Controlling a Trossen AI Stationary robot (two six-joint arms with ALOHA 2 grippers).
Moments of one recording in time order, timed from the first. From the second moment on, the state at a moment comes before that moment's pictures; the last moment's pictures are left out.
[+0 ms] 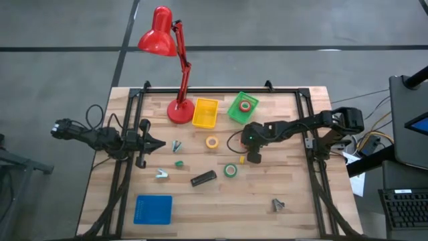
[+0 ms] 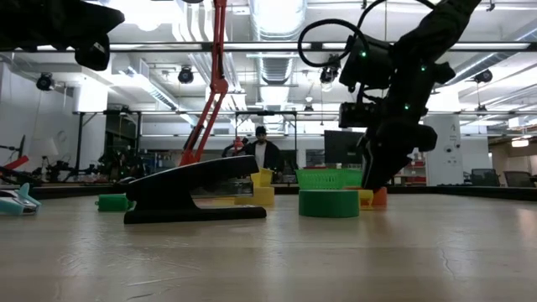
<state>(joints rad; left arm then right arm) -0.30 0.23 0.19 0.11 -0.29 0.02 -0.11 1.58 0.75 -0.29 0.03 0.05</state>
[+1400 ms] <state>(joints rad) -0.30 0.23 0.19 0.10 -0.29 0.02 -0.53 1.54 1.11 -0.46 0.02 -0.16</state>
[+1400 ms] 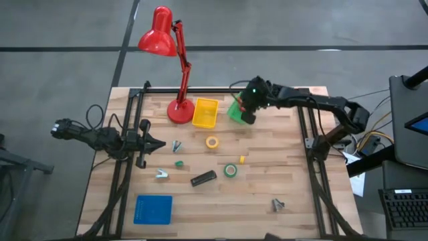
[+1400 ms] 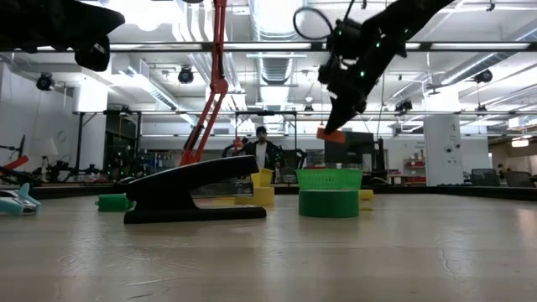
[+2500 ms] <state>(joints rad) -0.30 0.23 0.19 0.09 -0.29 0.02 -0.65 1.79 1.14 -0.43 -0.04 -0.17</state>
